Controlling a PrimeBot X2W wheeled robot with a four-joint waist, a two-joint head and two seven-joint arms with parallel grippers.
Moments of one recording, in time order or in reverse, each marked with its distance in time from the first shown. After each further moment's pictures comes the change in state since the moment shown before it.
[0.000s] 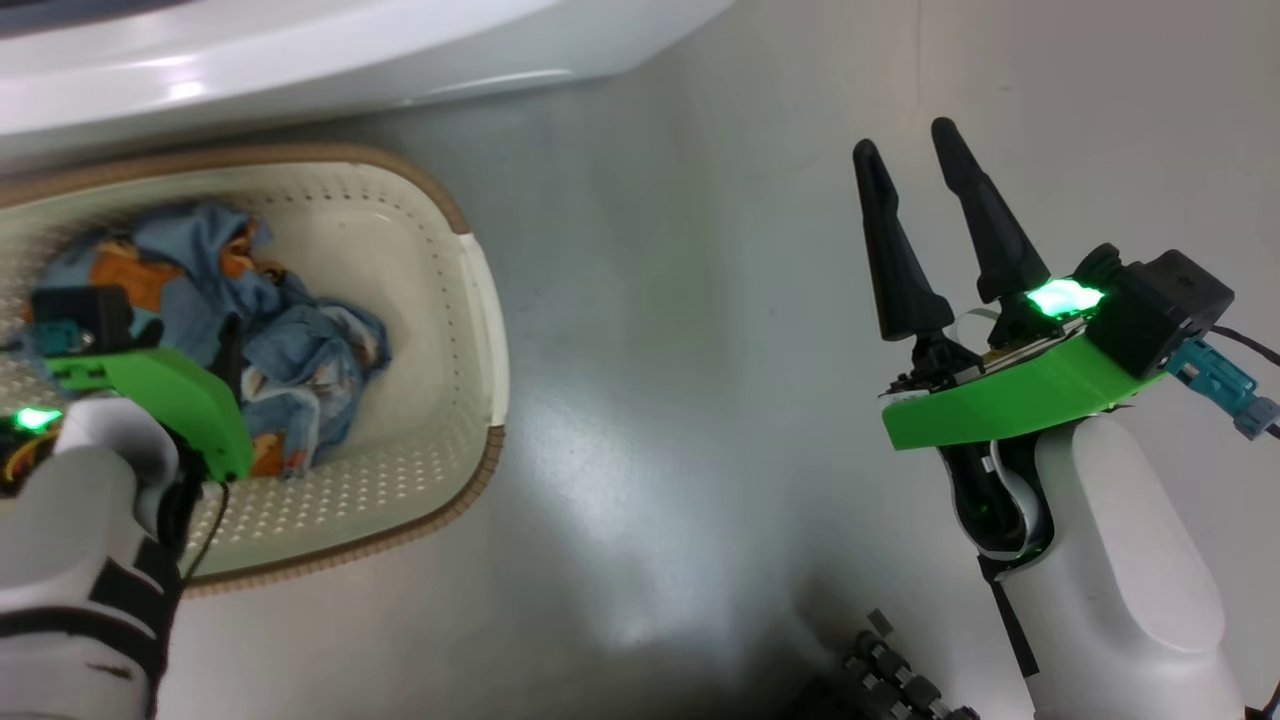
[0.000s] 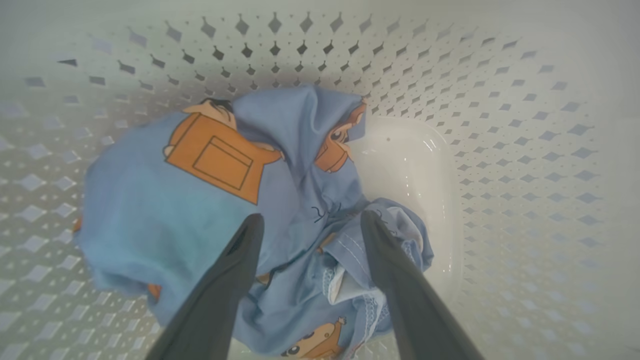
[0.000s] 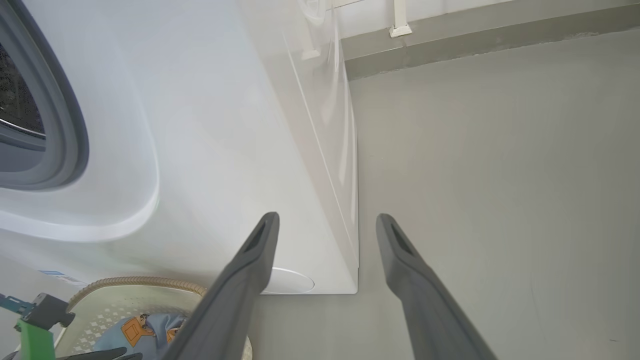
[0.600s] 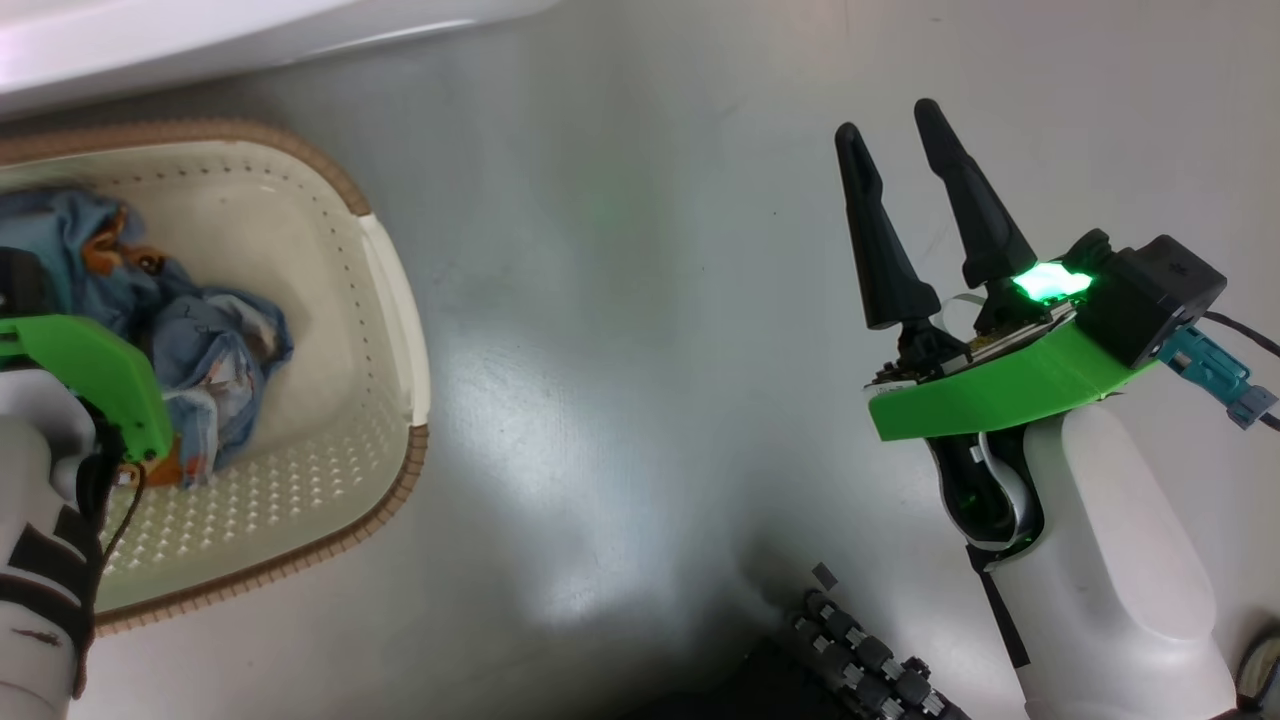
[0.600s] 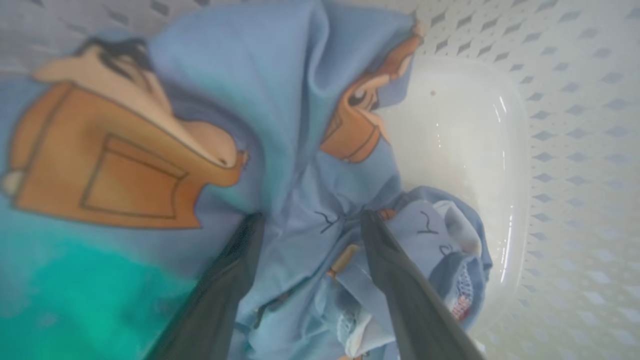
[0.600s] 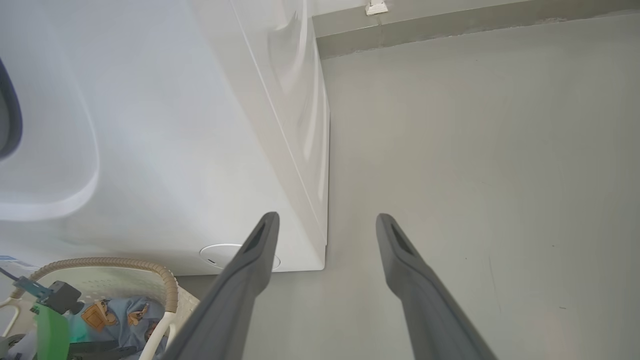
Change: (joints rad) left arm -0.122 0.067 -0.037 0.139 0.011 0.032 0.080; right arm -0.023 0.010 0.020 -0.007 0.004 0.000 0.000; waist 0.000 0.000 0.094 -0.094
